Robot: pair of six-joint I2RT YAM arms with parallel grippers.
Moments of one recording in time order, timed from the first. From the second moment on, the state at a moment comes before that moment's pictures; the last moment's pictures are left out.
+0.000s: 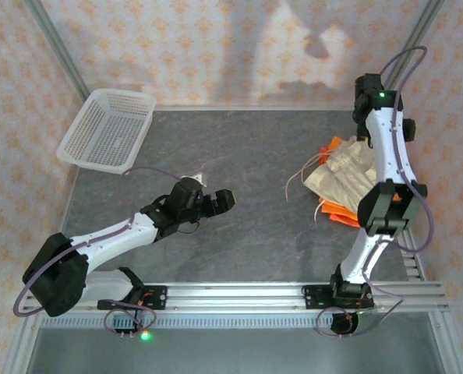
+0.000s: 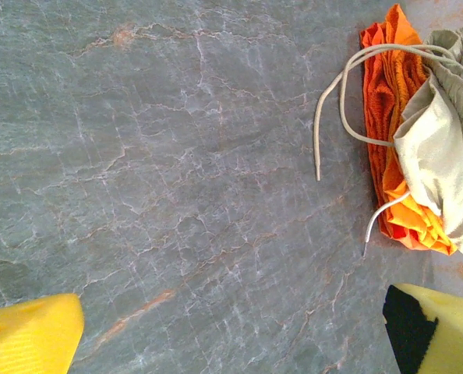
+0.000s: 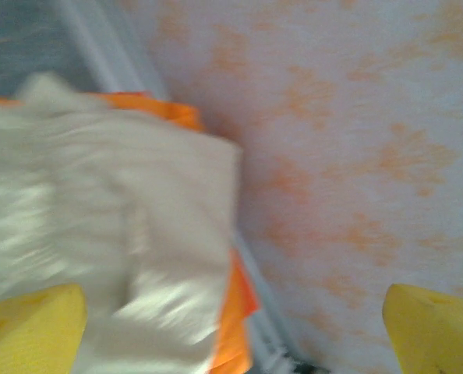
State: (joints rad) left arm -0.65 1.25 0.64 -0.05 0.10 -0.93; right arm -0.05 1.82 1.96 -1.32 0.64 0.19
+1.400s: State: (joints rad) left arm -0.65 1.24 0.59 -0.05 0.08 -0.93; right arm 0.55 2.08 1.42 -1.28 1.05 0.35
